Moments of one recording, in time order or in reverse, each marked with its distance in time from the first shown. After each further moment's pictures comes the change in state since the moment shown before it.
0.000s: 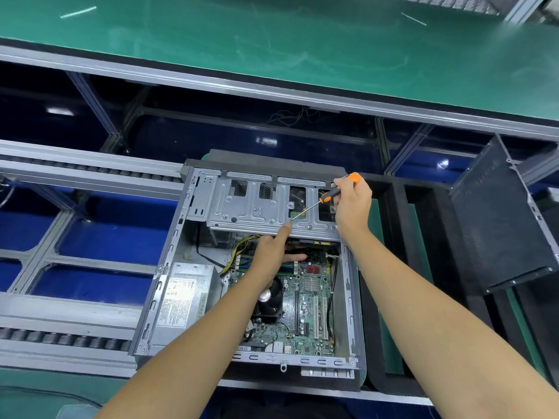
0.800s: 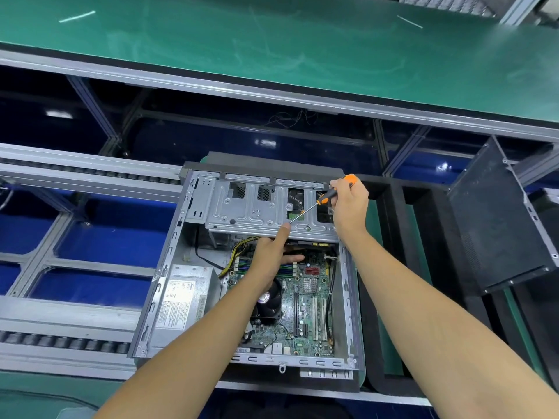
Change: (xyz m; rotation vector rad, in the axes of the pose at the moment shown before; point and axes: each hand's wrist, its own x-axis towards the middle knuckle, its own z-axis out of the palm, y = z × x) left_hand 0.006 -0.007 -0.002 -0.006 -0.008 0.055; right_hand 0.001 -0.001 0.001 -0.021 -0.007 0.031
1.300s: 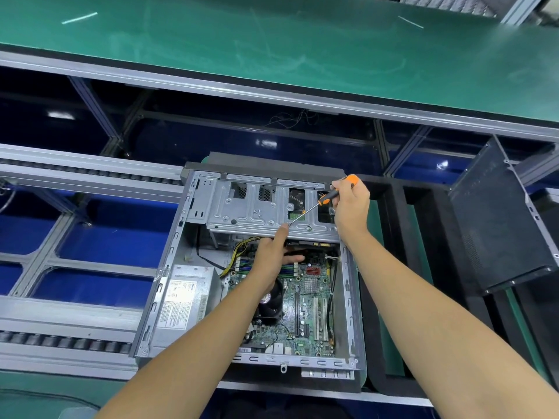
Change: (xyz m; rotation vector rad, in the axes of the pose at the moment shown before) left_hand -0.001 -0.001 0.002 -0.042 0.034 -0.017; right_hand 0.001 0.003 -0.001 -0.001 -0.006 -0.021
